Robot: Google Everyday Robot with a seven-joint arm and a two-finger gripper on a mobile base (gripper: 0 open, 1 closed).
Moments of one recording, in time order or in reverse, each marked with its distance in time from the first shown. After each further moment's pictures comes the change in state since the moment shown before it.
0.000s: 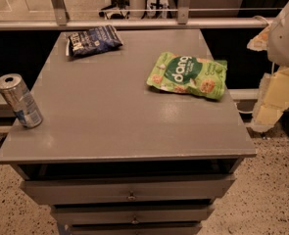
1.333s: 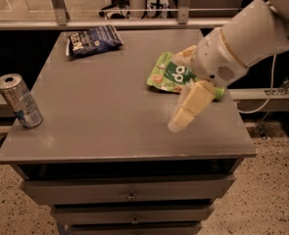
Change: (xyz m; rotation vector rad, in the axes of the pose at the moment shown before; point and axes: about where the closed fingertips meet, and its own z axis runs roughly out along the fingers) arm -0.128 0.014 0.071 -0.159 -0.467 -0.058
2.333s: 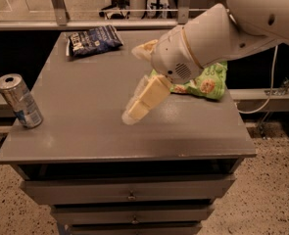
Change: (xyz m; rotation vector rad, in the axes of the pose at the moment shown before) arm -0.086 0.004 0.044 -0.038 -0.252 -0.041
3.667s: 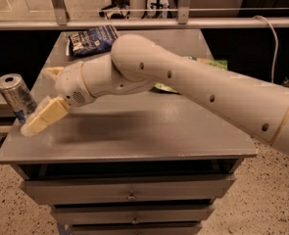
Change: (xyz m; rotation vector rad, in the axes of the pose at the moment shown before) arm -0.095 0.007 0.214 -0.176 -0.364 -0.018
